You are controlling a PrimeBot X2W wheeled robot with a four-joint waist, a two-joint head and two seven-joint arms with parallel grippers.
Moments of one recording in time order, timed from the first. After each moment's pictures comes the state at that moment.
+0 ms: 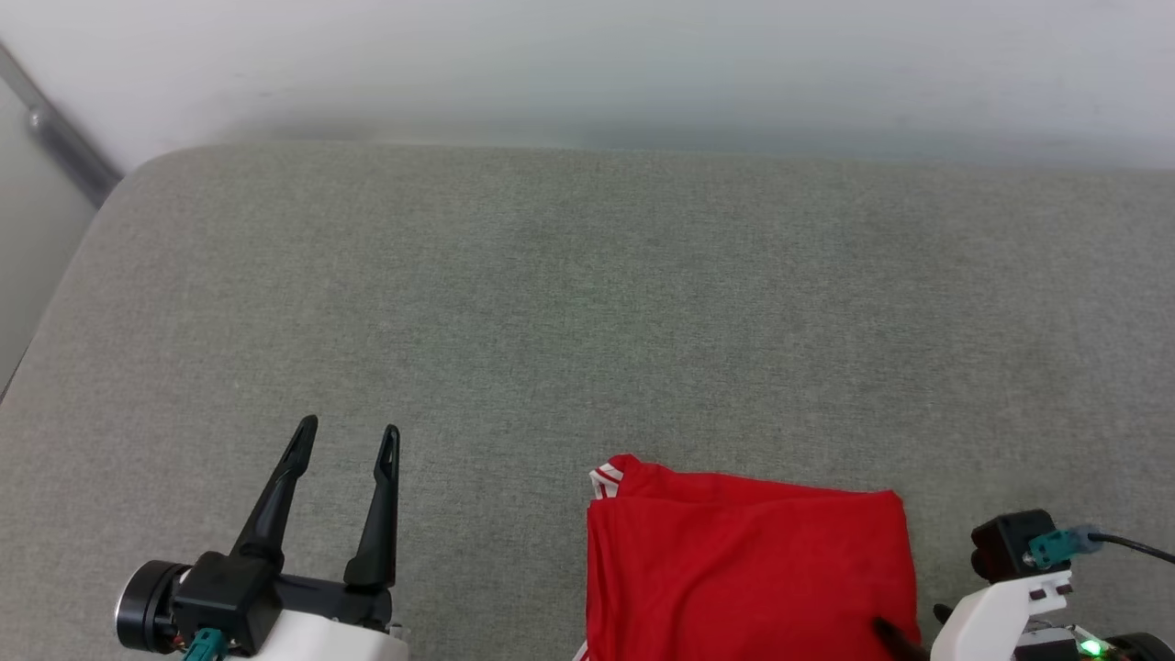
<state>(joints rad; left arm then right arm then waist) 0.09 0.10 -0.02 -0.13 -0.11 -0.13 -0.26 0.15 -0.14 0.03 -0.22 0.30 0.13 0.85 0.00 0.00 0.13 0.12</state>
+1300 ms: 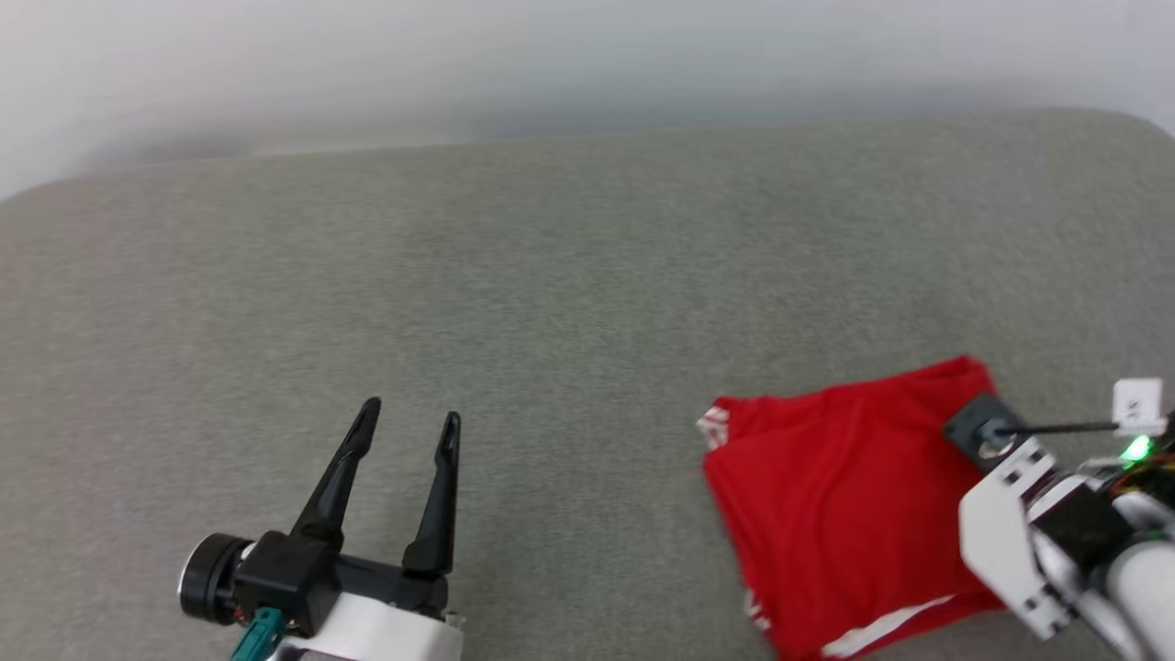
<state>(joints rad) 0.04 0.08 -0.11 -0.11 -0.11 -0.13 -0.26 -0.25 -0.60 0.43 -0.06 0.08 0.13 0.84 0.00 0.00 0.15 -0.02</state>
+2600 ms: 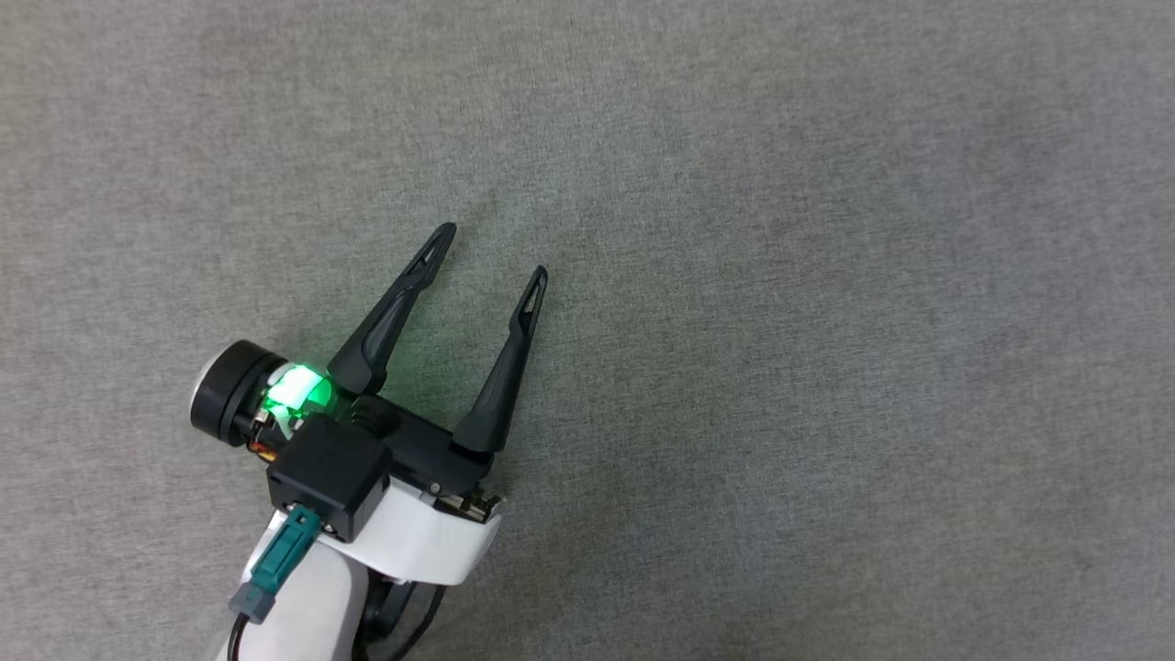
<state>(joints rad) -0.26 0.21 -0.30 -0.19 -0.09 -0.13 -0.26 -0.42 -0.84 -0.12 0.43 -0.11 0.13 0.47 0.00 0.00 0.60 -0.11</state>
